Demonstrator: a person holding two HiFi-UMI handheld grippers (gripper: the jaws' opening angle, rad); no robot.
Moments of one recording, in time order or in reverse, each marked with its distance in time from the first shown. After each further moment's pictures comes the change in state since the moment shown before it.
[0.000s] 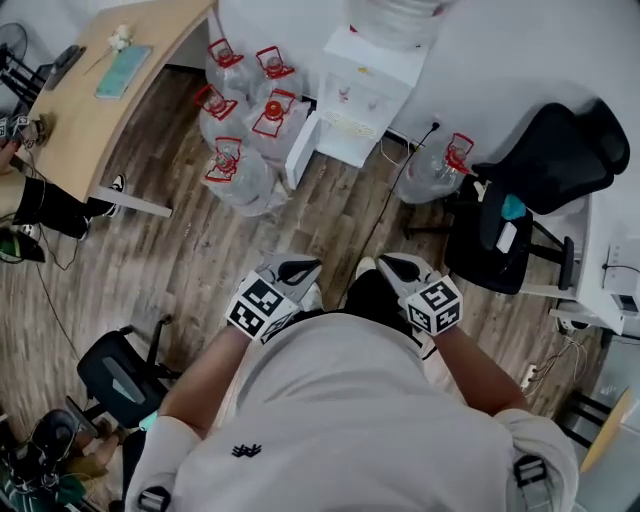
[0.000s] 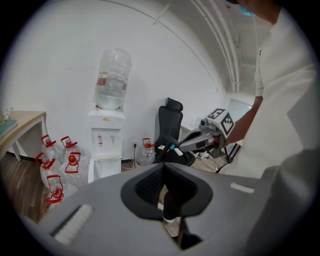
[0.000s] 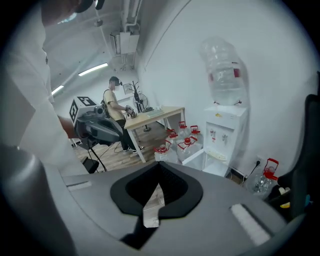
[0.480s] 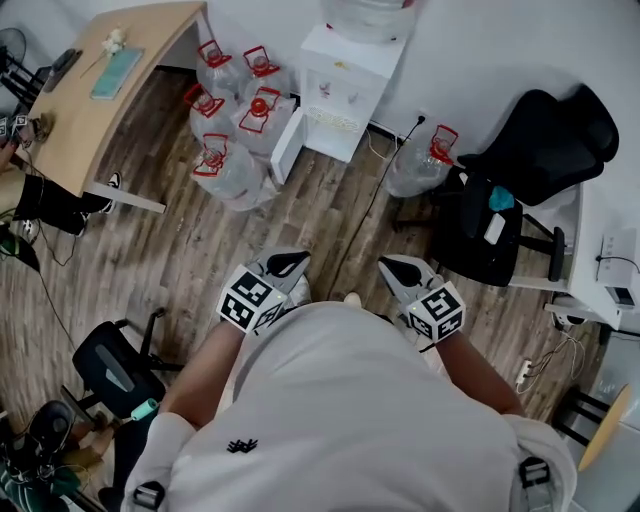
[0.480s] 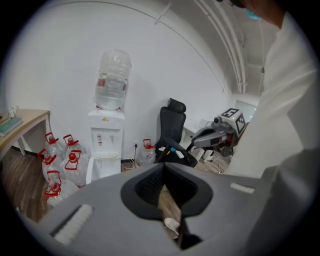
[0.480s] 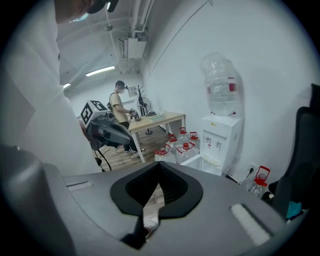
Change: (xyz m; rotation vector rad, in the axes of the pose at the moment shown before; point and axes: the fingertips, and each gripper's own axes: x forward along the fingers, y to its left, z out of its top) left arm 0.019 -0.041 0.017 -0.043 0.003 0.054; right arm -0.086 -0.003 0.000 -0.057 -0.061 0.004
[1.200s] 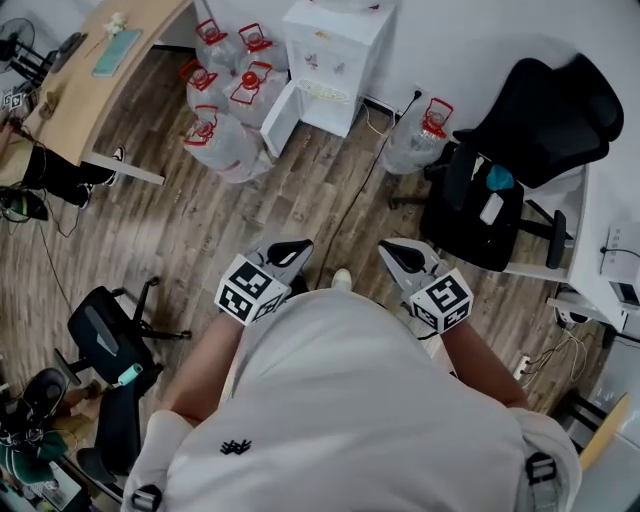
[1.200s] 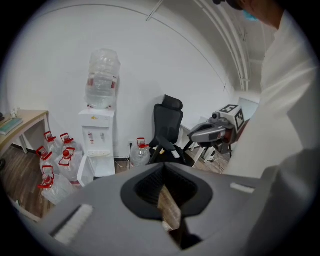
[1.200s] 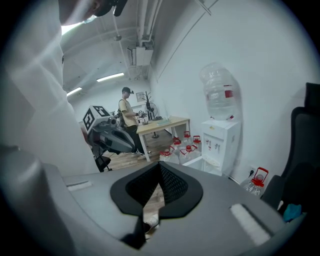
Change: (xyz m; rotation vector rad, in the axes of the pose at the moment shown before) left arm 0.048 -0.109 0.005 -0.007 0.007 0.044; right arm -0.095 -0.020 -0.027 -0.042 -0.067 0.092
